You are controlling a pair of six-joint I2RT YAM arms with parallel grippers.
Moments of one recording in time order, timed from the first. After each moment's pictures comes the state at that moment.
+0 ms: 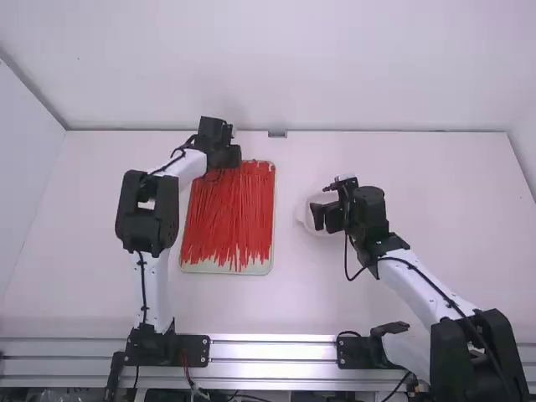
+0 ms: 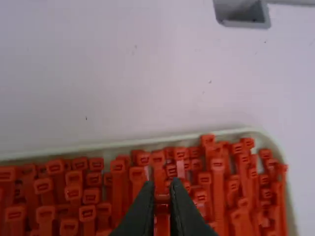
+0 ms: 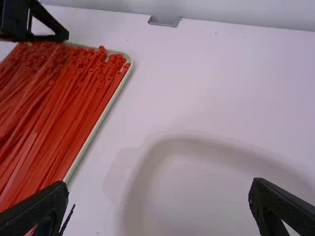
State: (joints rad) left arm -0.11 2.21 1.62 -0.28 0.24 -0.18; right arm 0.27 1.27 0.56 0.10 -0.17 0.02
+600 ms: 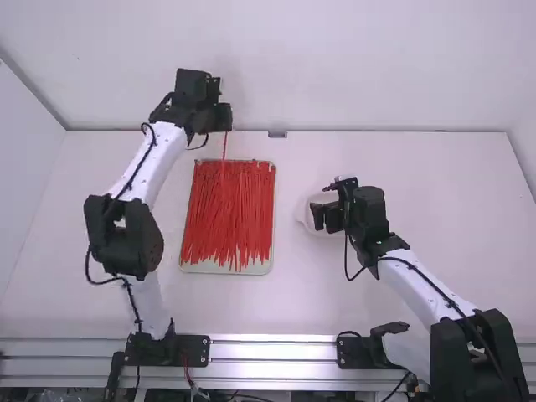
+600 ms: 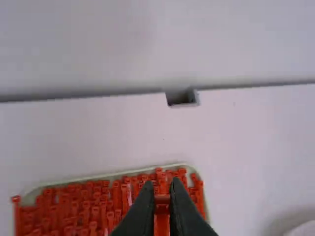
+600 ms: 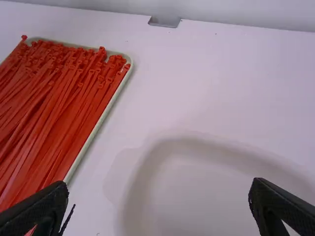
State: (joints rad) left arm -0.11 1.95 1.86 -0.61 0.20 -0.16; right arm 0.27 1.27 0.56 0.10 -0.17 0.02
